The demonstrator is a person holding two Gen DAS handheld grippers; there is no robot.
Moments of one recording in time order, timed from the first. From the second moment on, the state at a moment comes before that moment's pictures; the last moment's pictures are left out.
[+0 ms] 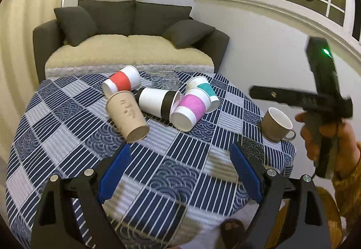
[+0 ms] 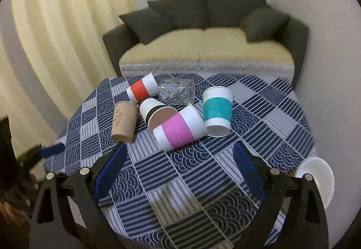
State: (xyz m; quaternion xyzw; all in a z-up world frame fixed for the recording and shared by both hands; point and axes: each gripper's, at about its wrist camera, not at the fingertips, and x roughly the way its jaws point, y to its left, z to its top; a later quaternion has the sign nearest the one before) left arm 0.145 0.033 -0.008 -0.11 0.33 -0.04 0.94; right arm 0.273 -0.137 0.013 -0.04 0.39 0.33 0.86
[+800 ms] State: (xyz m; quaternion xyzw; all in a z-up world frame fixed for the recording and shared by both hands) left arm 0.218 0.029 -0.043 -0.20 0.36 -0.13 0.90; right arm 0.462 -0.065 -0.058 -0.10 0.61 0.24 0.75
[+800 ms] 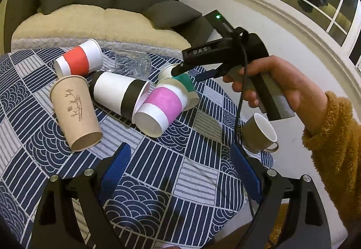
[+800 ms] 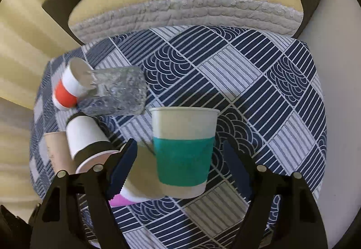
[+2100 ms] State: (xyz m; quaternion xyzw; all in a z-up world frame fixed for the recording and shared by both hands) left arm 0.177 0.023 -0.042 -0.18 0.36 -0.14 0.90; right arm 0.402 -0.088 0.019 -0.07 0.60 0.28 0.74
